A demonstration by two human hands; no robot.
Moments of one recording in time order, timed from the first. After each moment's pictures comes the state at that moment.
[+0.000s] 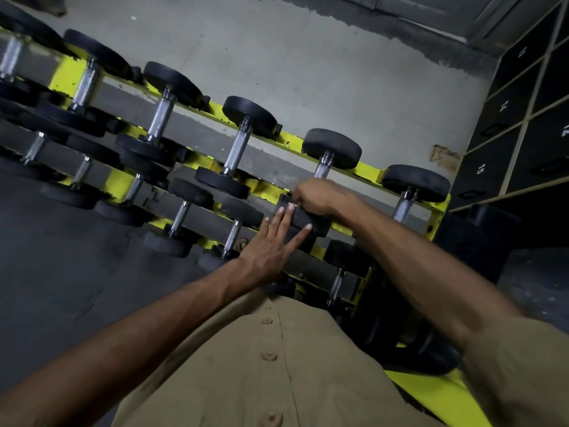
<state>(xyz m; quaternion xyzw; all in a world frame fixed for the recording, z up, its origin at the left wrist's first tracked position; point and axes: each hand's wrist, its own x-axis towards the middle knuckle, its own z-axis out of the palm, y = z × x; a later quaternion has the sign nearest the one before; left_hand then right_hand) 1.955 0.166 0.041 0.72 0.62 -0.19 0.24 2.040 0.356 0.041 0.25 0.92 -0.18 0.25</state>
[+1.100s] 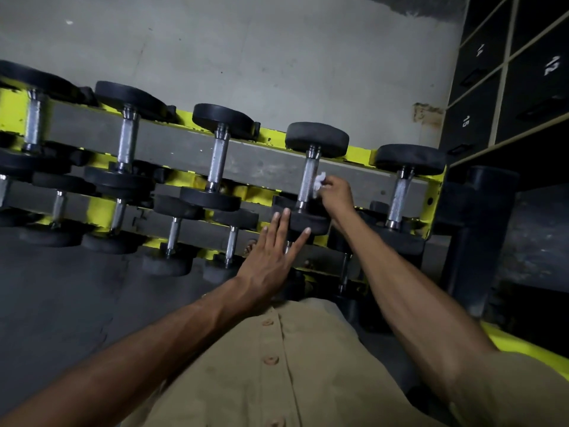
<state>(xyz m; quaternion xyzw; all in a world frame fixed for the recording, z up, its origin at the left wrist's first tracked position) 1.937 0.164 0.036 0.76 0.58 -0.16 0.25 2.072 0.338 -0.034 0.67 0.44 -0.57 -0.19</state>
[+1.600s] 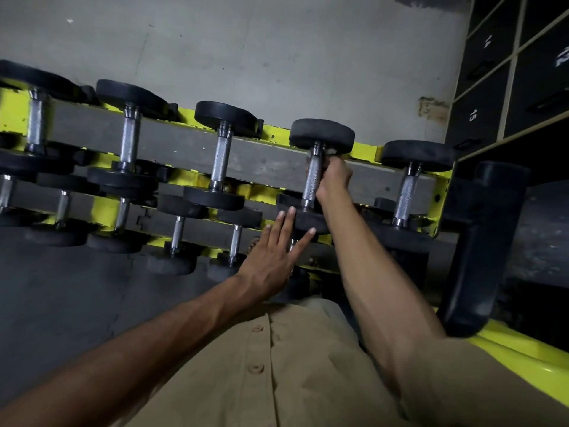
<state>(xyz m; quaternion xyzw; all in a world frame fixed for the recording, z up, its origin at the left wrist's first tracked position) 1.930 0.169 0.047 0.77 0.56 -0.18 0.25 2.021 0.383 -0.029 0.63 0.06 -0.63 -0.45</state>
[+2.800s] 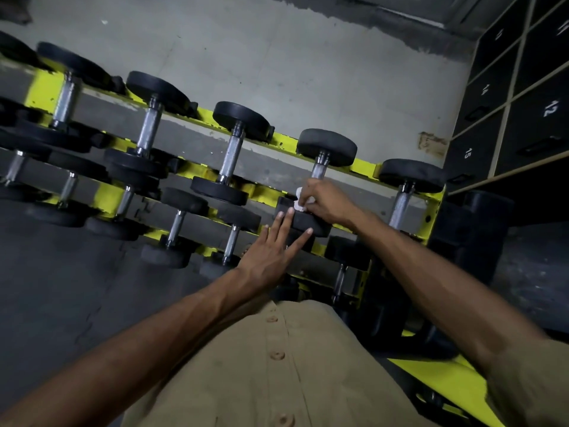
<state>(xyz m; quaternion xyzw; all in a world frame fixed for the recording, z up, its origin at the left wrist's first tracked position) 1.939 0.163 0.036 0.74 0.60 -0.17 0.25 2.068 0.351 0.019 0.34 0.89 -0.30 0.07</state>
